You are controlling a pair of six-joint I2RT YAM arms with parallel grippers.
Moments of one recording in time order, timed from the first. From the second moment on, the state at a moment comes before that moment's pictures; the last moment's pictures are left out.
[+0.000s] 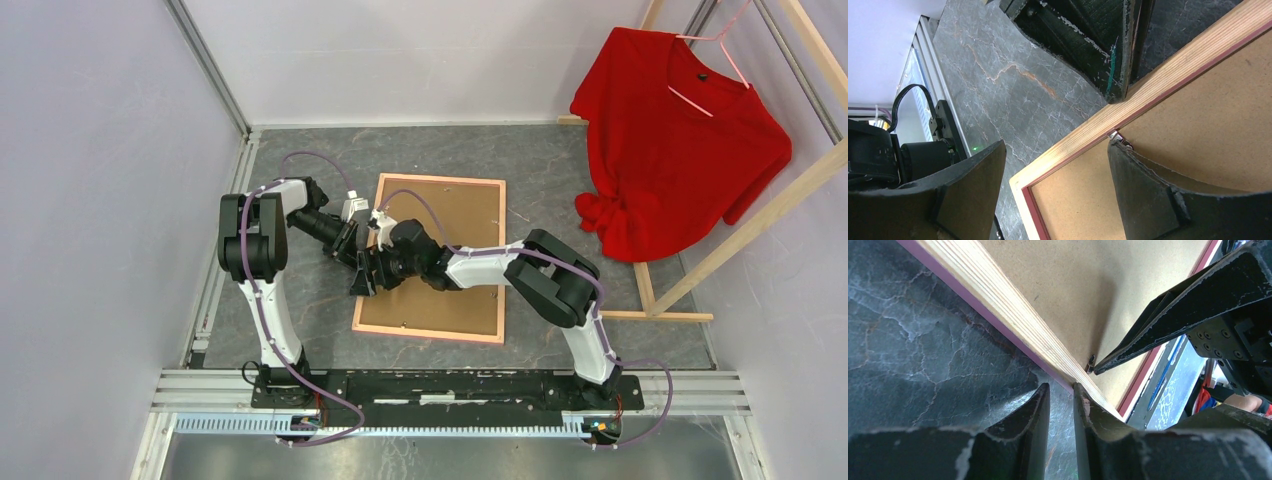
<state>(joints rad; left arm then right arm) 0.01 2.10 1.35 -1.12 0.83 0.77 0.97 2.08 1.22 0.33 -0.34 0.60</state>
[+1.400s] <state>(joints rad) 0.01 2.10 1.35 -1.12 0.83 0.77 0.96 2.10 1.24 0.33 -0.38 0.61</state>
